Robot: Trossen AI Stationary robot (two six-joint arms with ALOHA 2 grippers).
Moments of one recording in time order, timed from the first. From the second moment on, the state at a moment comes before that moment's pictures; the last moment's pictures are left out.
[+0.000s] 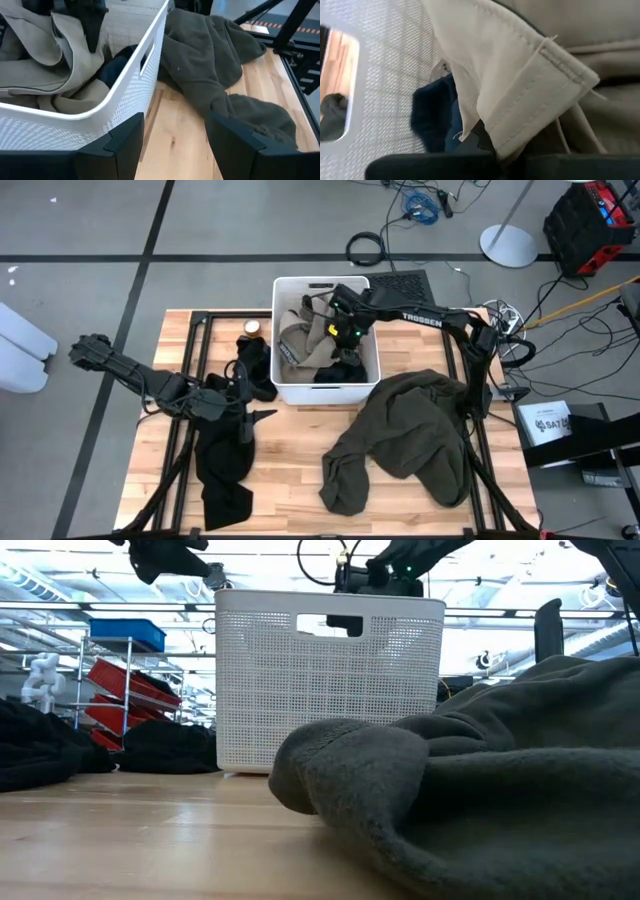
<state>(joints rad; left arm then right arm) -0.41 0.94 0.77 -0.33 -0.51 -0.36 -0.46 1.92 1.70 -0.94 -0.50 -0.32</state>
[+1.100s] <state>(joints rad) -0.39 0.91 0.82 -0.17 -0.91 -0.25 -0.44 1.90 2.31 -1.41 -0.39 -0.07</state>
